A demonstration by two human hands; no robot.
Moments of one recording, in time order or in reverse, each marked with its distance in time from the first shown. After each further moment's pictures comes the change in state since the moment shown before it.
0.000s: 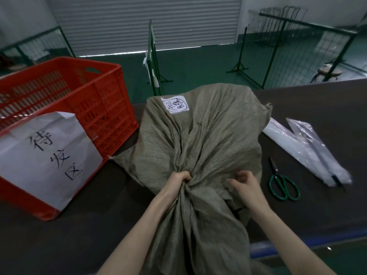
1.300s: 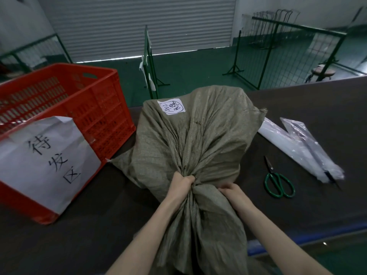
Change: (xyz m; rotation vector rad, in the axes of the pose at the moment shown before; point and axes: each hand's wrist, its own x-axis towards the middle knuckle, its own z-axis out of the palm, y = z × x) left_hand -0.010 -0.003 0.026 0.321 0.180 0.131; right_hand -0.001 0.010 0.022 0.087 -0.205 0.085
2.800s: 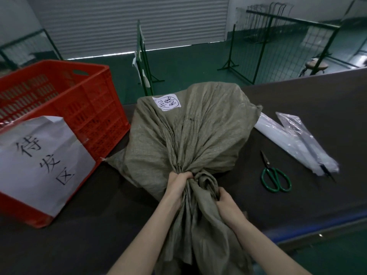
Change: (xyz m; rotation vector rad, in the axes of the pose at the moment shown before) left_hand 0.013 -0.010 0.010 -0.346 0.105 -0.206; right_hand -0.023 0.020 0.023 -0.012 -0.045 -0.064
